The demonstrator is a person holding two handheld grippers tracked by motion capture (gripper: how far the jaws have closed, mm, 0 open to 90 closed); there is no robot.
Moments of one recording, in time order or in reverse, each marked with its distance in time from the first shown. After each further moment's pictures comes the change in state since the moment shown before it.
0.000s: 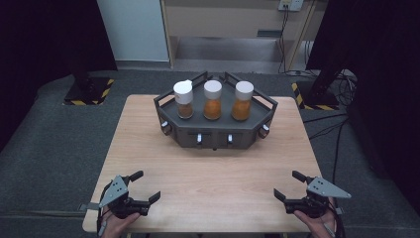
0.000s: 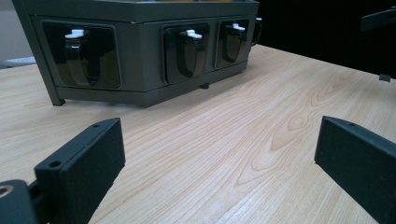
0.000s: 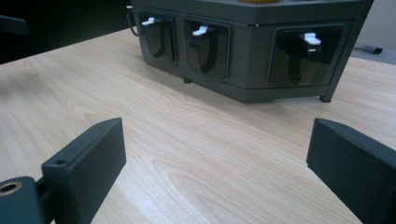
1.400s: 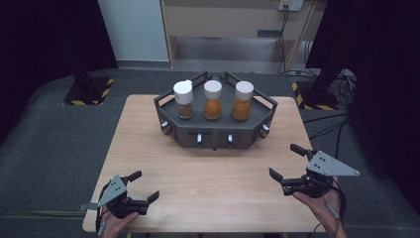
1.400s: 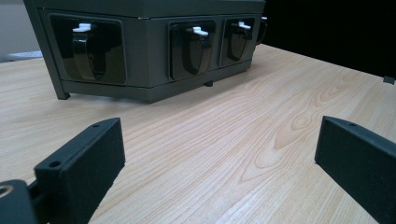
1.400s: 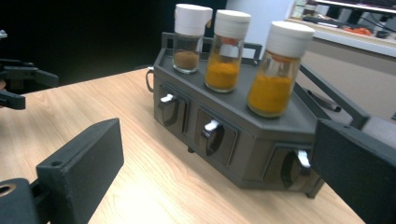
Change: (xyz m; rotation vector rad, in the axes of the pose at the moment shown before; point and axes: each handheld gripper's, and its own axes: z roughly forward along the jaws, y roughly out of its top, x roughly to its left) left arm 0.001 -0.001 -0.003 0.005 0.019 -0.024; right arm 0.018 0.093 -0.005 -0.093 0.019 -0.161
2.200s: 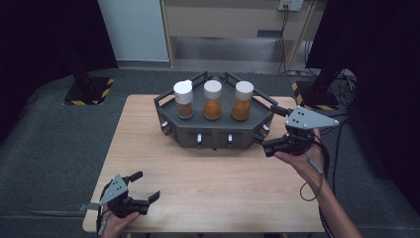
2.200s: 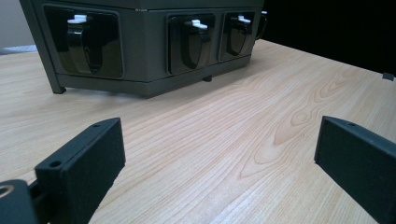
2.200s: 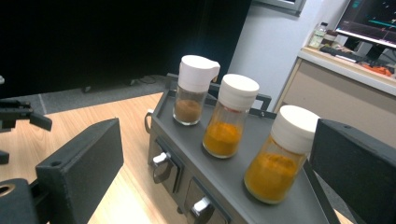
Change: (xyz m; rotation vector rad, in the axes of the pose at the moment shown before) left arm 0.002 0.000 0.002 0.013 -0.010 -0.010; right arm -0.028 0.090 0.063 -0.021 0.078 -0.106
